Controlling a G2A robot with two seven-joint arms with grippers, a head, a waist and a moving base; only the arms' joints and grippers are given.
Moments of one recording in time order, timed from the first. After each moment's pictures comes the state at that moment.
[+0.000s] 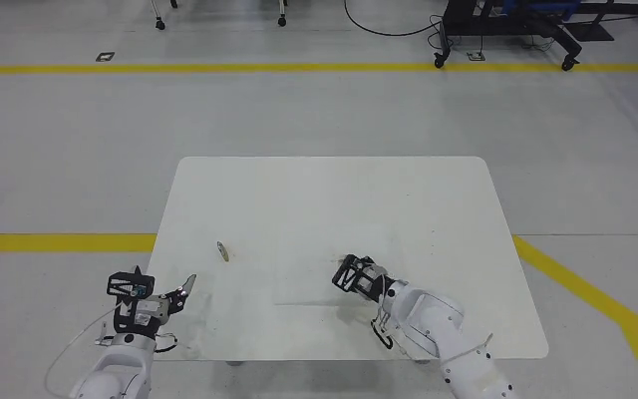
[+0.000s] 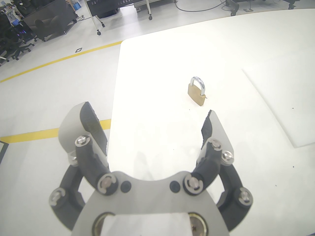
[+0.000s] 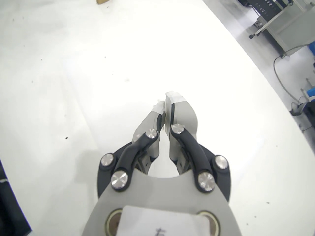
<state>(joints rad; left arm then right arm) 1.73 -1.15 -1.60 -1.80 1.33 0.00 0.00 -1.27 -1.19 1.15 -1.64 -1.52 -0.42 0.25</state>
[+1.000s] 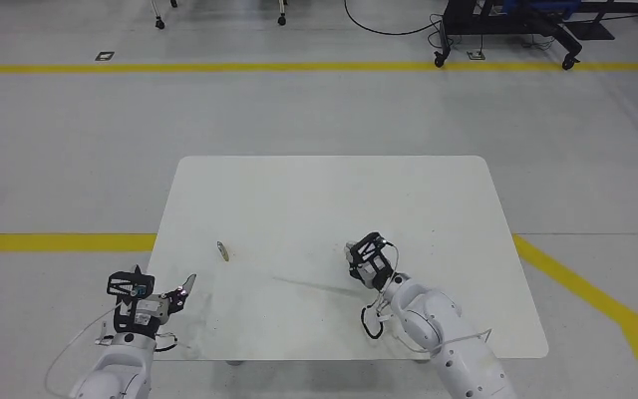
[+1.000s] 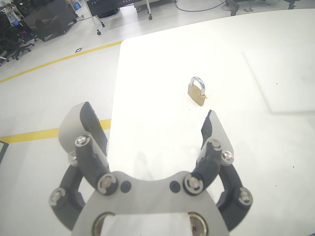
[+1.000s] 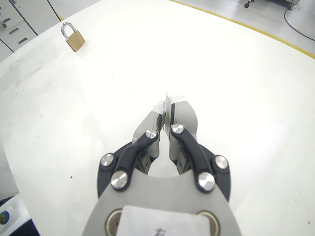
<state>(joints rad) 1.73 -1.15 -1.60 -1.80 1.33 0.00 0.00 -1.23 -1.22 1.13 -1.51 -1.25 -0.28 0.21</state>
